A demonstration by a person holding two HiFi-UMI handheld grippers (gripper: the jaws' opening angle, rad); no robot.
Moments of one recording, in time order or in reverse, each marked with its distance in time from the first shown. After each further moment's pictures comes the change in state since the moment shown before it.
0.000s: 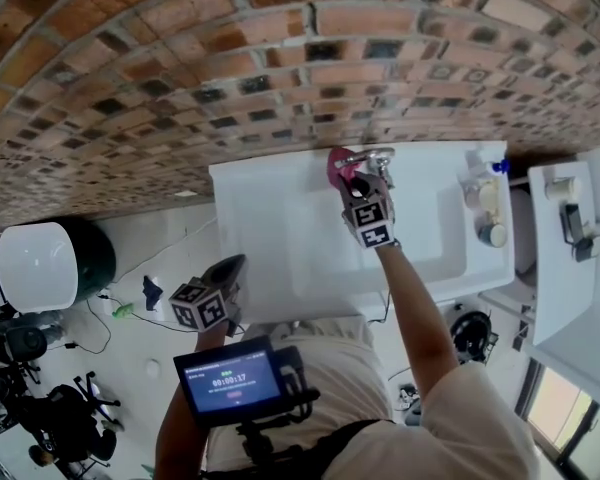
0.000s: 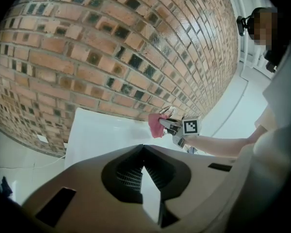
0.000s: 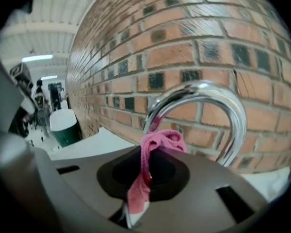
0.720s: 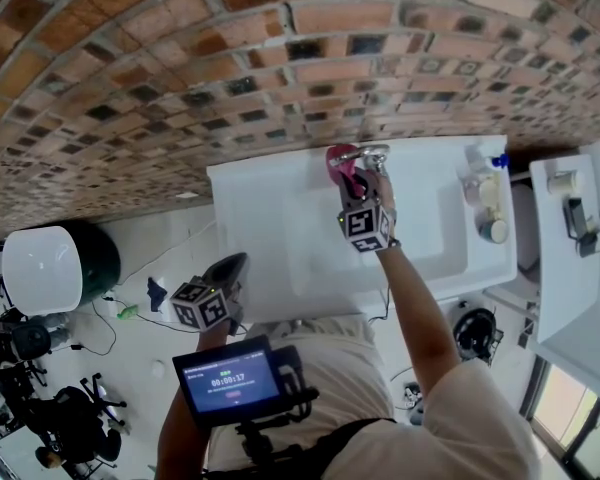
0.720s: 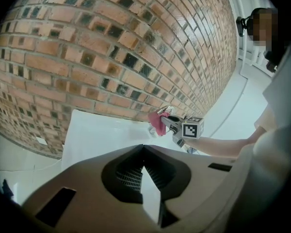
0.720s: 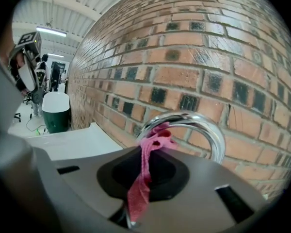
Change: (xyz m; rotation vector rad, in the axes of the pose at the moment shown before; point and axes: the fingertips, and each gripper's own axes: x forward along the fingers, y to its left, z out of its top) left arm 0.007 -0.015 0.005 0.022 0.002 -0.001; right arm -0.018 -0.009 0.017 -0.203 -0.066 -0.130
